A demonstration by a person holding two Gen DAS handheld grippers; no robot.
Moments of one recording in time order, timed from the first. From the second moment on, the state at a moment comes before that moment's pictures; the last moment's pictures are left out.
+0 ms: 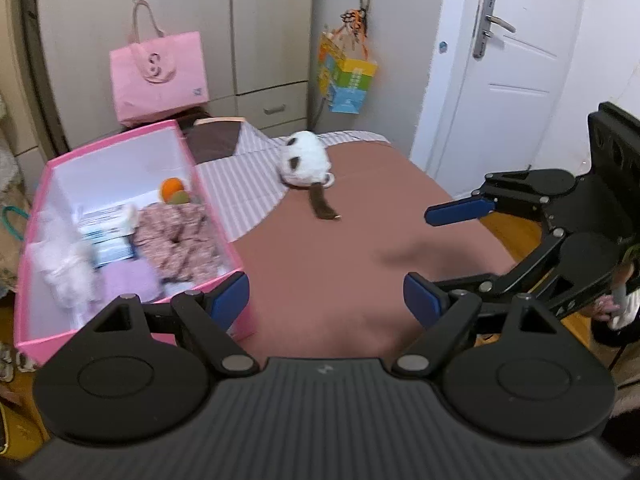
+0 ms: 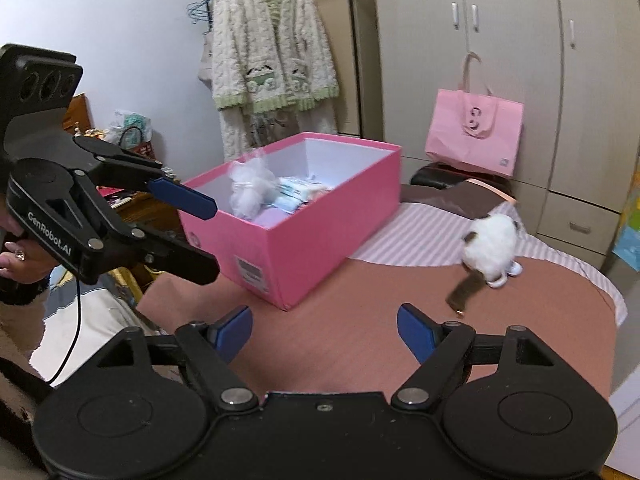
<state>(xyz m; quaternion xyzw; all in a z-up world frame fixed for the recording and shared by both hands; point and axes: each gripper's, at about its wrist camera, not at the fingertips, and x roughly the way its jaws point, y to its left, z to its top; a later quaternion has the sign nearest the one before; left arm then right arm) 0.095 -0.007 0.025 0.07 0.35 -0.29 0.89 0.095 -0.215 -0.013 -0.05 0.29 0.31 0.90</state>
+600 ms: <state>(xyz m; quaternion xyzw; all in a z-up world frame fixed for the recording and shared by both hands) 0.166 -0.069 -0.011 0.03 0.37 -0.28 0.88 0.144 -0.256 -0.049 -0.06 0.30 0.27 0.91</state>
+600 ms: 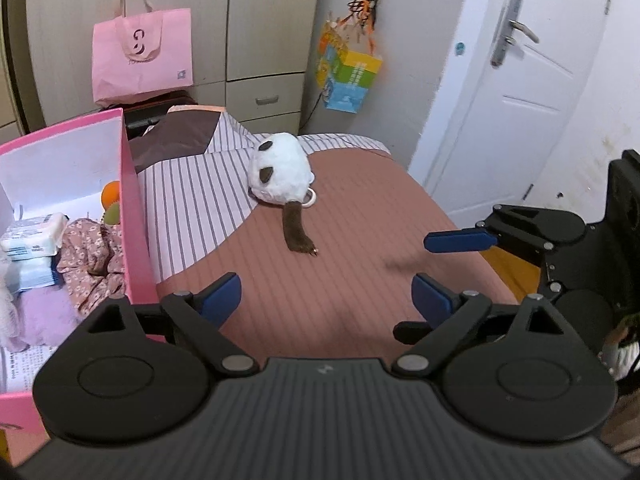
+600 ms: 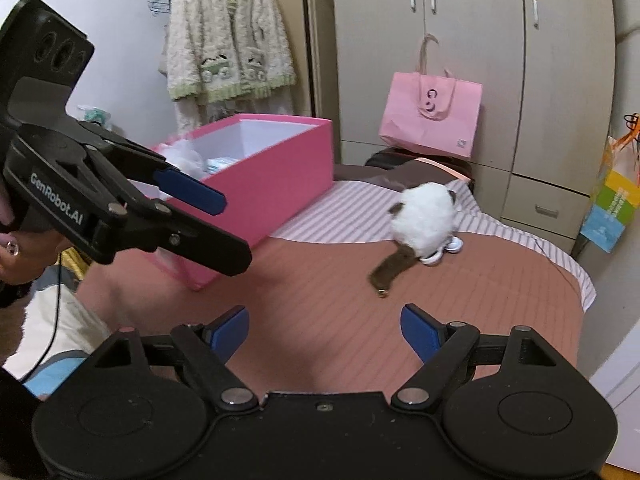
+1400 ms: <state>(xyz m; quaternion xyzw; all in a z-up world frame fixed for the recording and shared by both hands) 0.287 -0.110 -0.070 -0.12 0.33 -0.18 0.92 0.294 -0.251 -0.094 -0.11 0.25 0.27 0.92</state>
